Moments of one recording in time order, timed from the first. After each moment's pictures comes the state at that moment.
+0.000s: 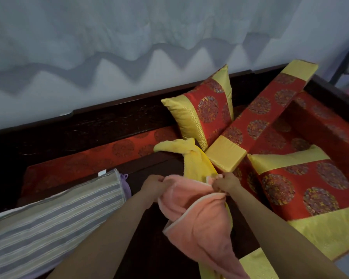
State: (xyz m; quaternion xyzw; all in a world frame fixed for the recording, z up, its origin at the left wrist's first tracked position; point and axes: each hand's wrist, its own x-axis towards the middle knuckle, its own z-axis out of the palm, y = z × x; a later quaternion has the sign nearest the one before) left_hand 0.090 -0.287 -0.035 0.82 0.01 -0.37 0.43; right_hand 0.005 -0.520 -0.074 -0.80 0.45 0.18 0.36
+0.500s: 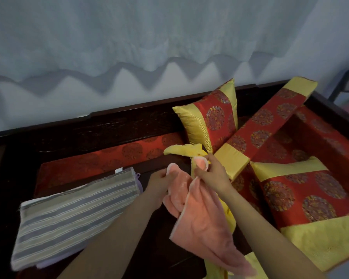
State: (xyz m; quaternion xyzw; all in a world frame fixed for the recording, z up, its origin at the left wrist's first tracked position) left_hand 0.068 -0.256 0.020 0.67 0.07 -0.33 0.66; right_hand 0.013 -0.419 0.031 -0.83 0.25 -0.06 0.49
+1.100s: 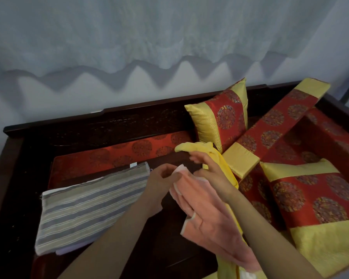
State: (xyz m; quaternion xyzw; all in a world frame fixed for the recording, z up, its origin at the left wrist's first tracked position) left_hand 0.058 -0.201 0.044 0.70 -0.02 -0.26 0.67; right_hand 0.008 -0.377 0.042 -0.78 0.09 0.02 0.62
